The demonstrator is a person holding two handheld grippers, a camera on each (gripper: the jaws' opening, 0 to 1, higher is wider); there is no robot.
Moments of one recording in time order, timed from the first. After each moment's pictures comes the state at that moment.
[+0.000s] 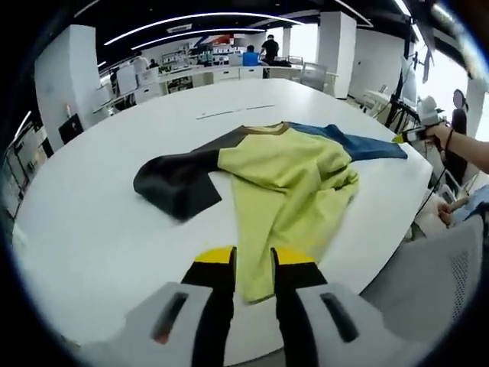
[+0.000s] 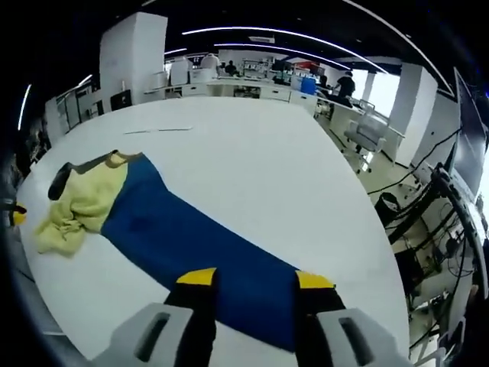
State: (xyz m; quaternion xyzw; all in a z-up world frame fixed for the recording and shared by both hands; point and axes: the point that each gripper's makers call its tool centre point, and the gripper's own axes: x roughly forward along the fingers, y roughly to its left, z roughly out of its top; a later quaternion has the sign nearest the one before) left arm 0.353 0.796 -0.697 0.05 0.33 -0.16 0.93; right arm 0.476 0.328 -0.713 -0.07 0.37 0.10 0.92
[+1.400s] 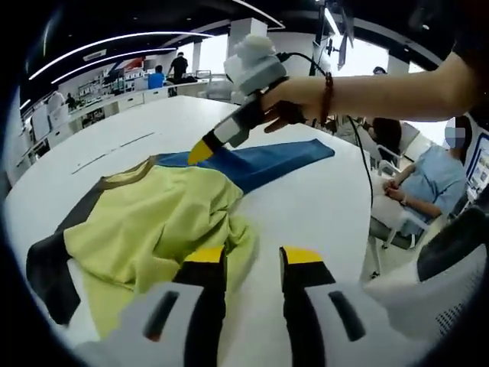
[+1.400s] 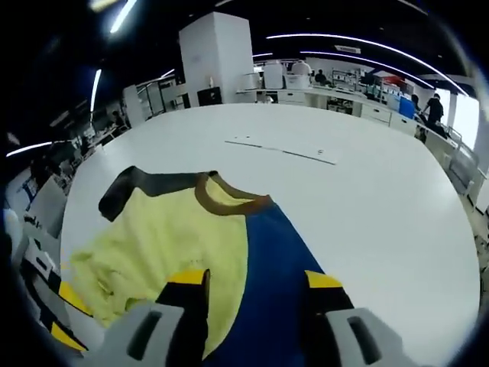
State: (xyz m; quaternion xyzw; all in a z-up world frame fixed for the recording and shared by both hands) left arm 0.394 0.596 -0.735 0.08 0.30 -0.40 0.86; right arm 0.582 0.552 -0.748 -0.08 0.36 0.34 0.87
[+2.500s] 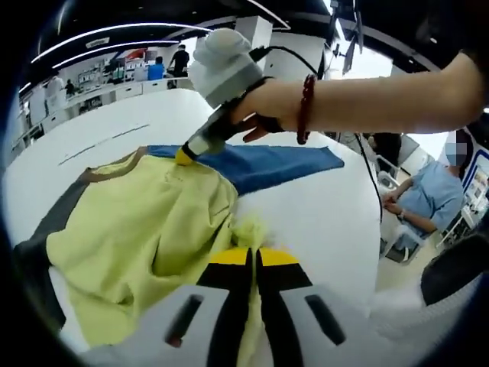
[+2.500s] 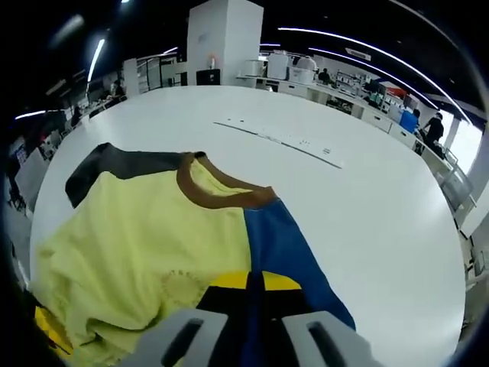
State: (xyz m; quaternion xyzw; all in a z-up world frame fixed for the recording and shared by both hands) left arm 0.429 0.587 -0.727 0.01 0.31 -0.40 0.86; right arm 0.627 0.560 -0.771 -0.17 0.36 0.30 0.87
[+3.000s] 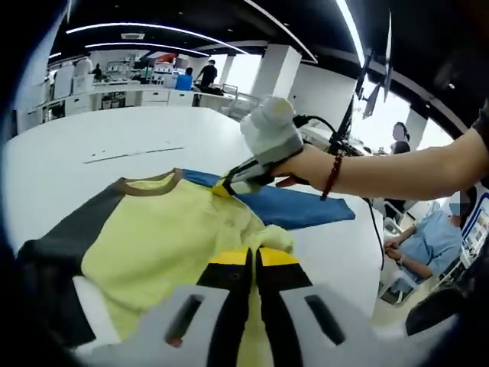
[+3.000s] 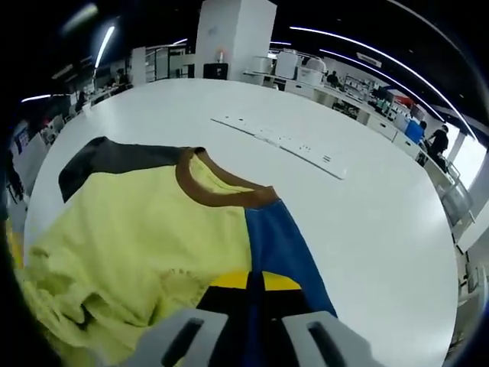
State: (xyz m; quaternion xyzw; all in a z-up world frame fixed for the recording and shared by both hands) left arm 0.494 0.644 -0.689 -0.06 0.27 -0.33 0.90; right arm 0.646 0.560 -0.772 -0.20 0.36 0.31 0.86
